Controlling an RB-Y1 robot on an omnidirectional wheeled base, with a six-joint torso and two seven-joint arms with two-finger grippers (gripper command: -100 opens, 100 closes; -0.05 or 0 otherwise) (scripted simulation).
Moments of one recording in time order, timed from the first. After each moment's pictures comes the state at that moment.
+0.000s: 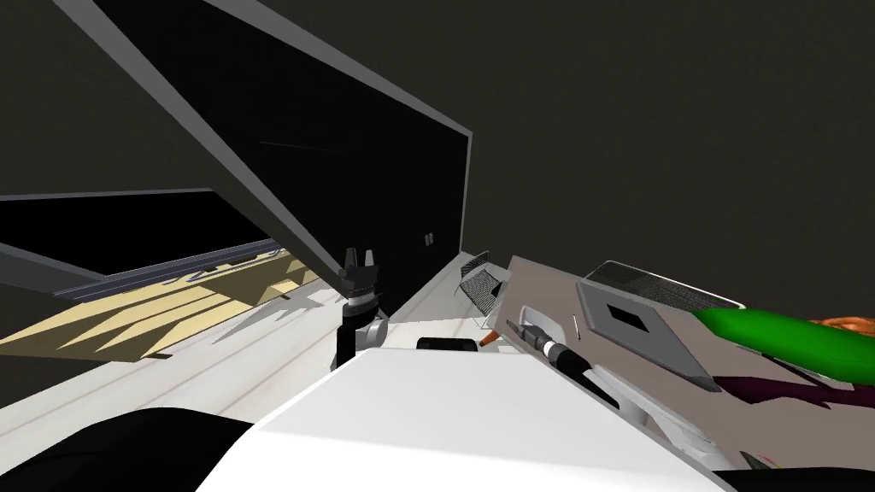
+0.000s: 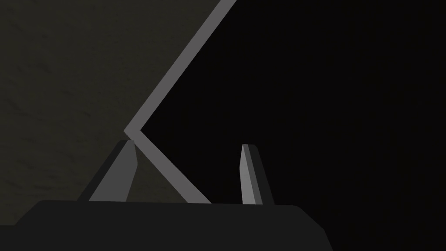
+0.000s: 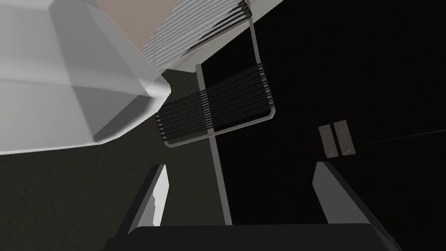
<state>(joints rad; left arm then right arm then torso) 0.47 0.02 0.01 -2.24 0.07 -0.62 0.08 0.57 -0.88 0.29 -1.64 0.35 -0.07 0.30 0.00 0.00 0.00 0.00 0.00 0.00</state>
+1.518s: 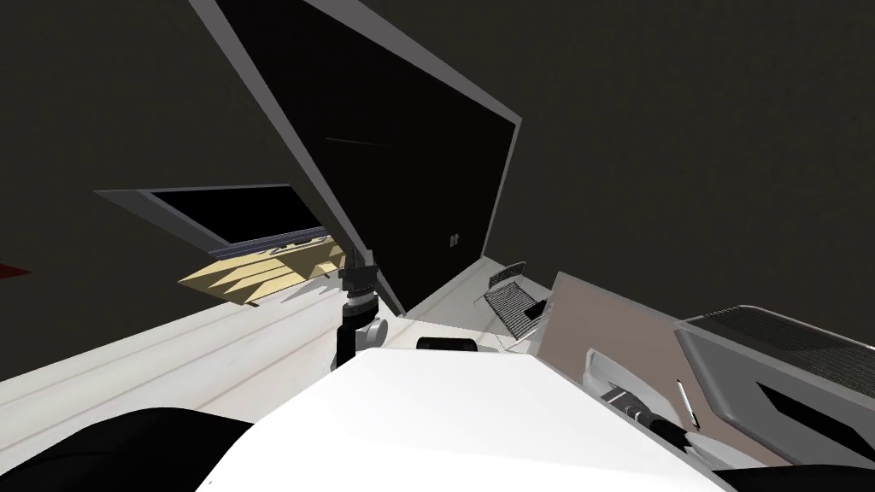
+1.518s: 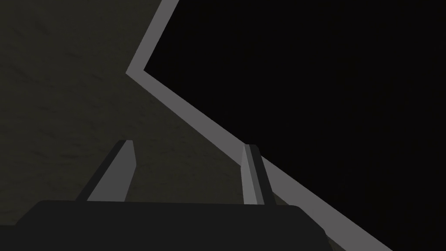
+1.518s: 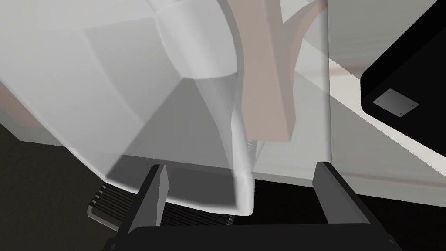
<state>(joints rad) 0.47 0.02 0.01 -2.24 0.07 -0.62 0.08 0.61 -1.12 0.49 -1.26 0.52 0.06 0.51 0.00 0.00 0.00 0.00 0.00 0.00</state>
